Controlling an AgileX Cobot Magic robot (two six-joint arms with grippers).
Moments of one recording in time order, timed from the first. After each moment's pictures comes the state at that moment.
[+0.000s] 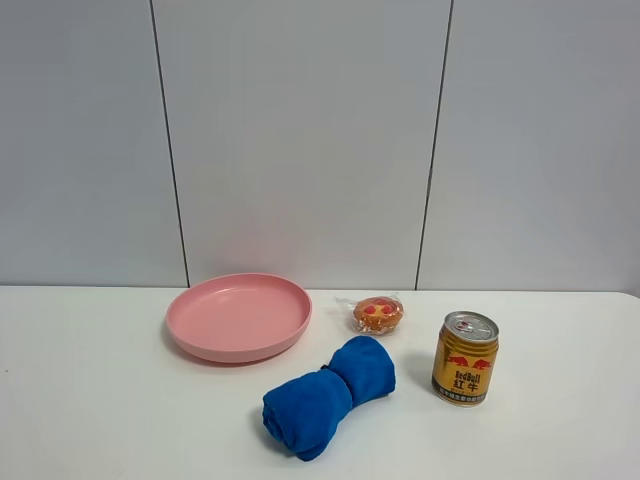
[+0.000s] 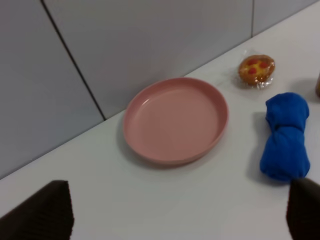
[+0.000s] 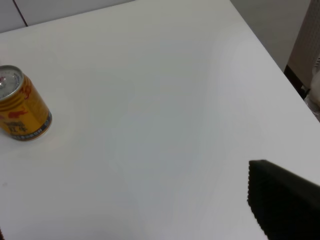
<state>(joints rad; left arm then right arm) 0.09 0.70 -0.93 -0.60 0.93 0.82 -0.05 0.00 -0.49 0.02 1.06 0.02</state>
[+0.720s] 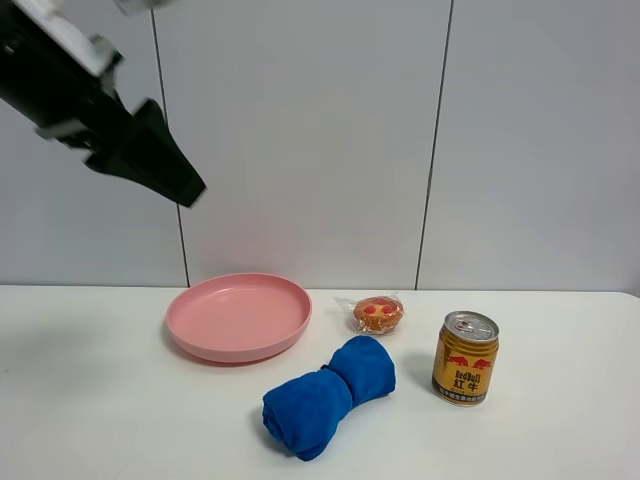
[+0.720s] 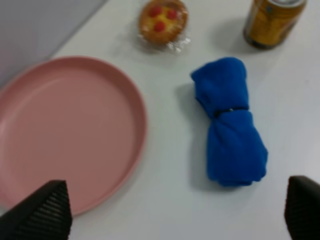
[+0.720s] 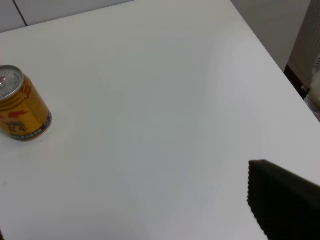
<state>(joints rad) -0.38 1.43 -1.13 -0.52 0.68 0.84 -0.05 0.00 -0.49 0.02 1.06 0.02</state>
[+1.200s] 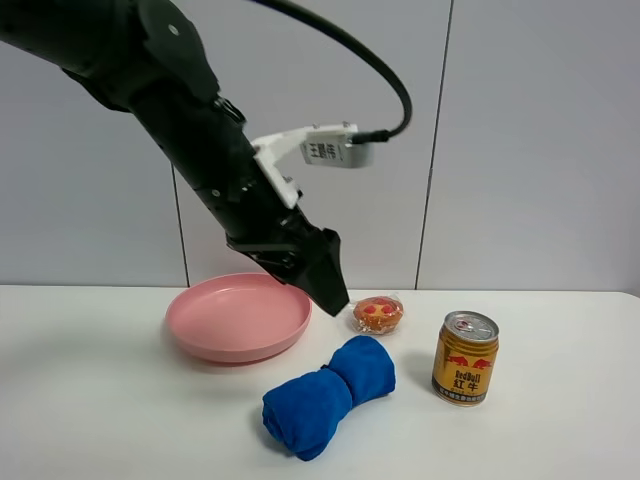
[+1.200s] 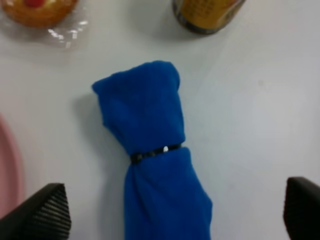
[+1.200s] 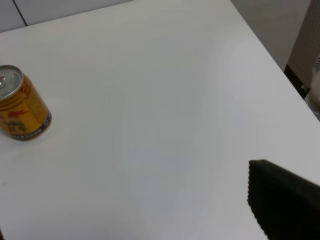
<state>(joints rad) -0.61 1.91 -1.41 -0.48 0.69 0.63 -0.05 0.00 -0.49 0.02 1.06 0.02</state>
